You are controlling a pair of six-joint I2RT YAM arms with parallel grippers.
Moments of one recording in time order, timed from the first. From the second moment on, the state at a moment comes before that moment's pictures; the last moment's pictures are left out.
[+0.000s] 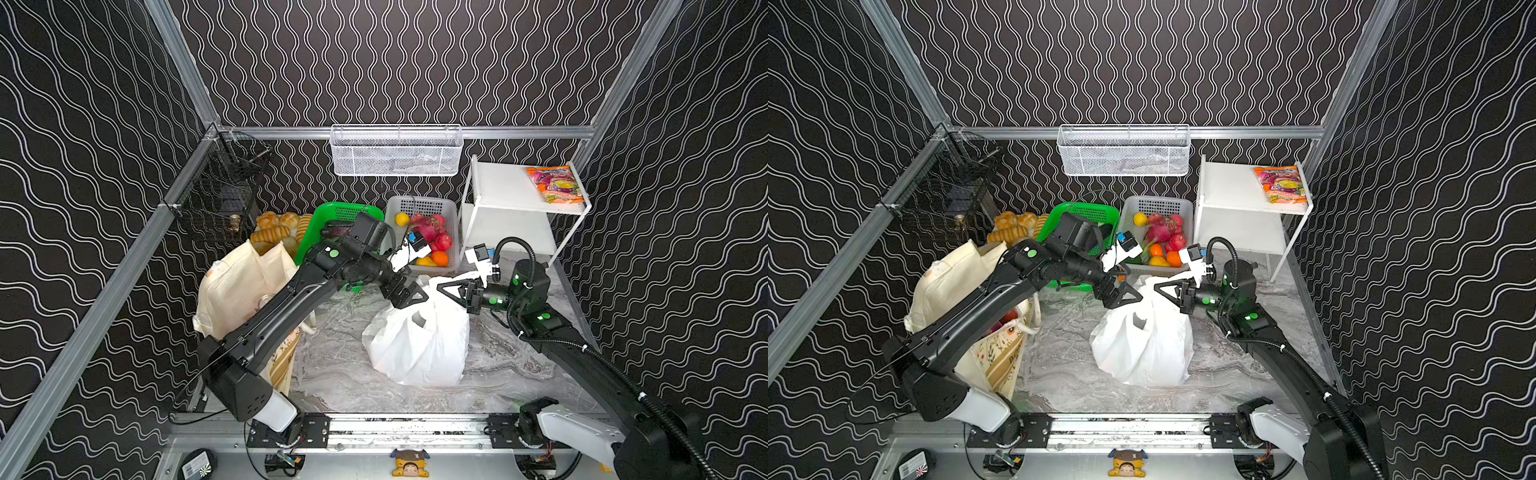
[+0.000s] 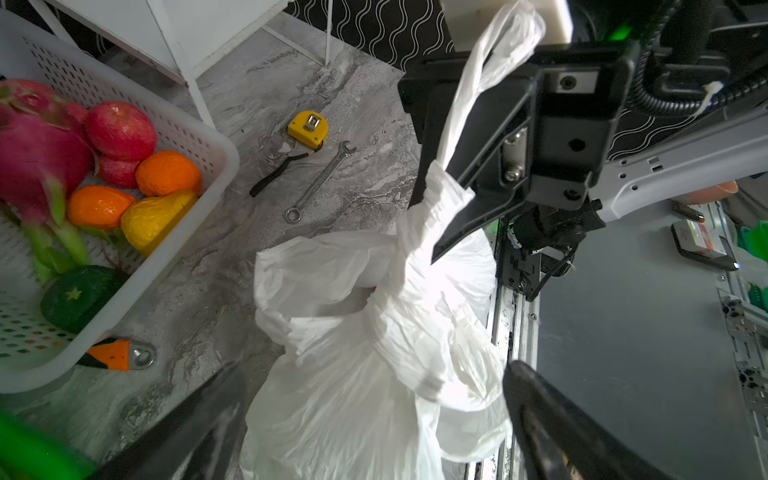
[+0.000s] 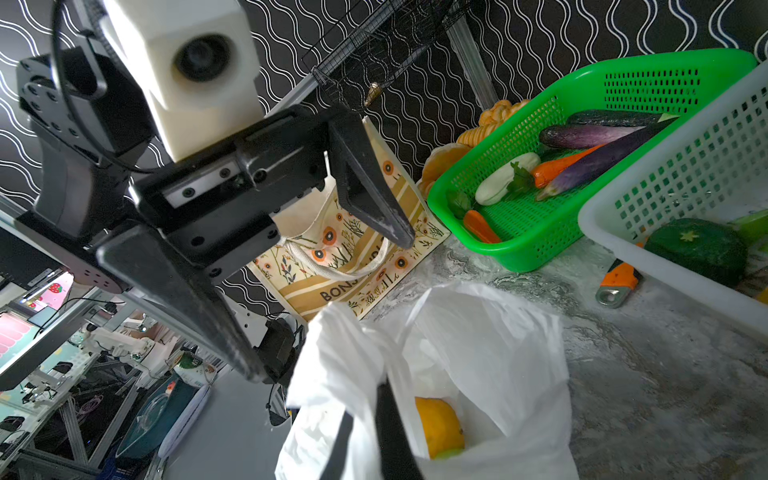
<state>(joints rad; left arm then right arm) -0.66 1.55 1.65 -0.93 0.57 0.26 0.34 1.09 0.74 0.19 -0.98 0.47</state>
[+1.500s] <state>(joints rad) -0.77 1.74 1.79 -1.18 0.43 0.40 0.34 1.09 0.75 0.18 -0.98 0.50</state>
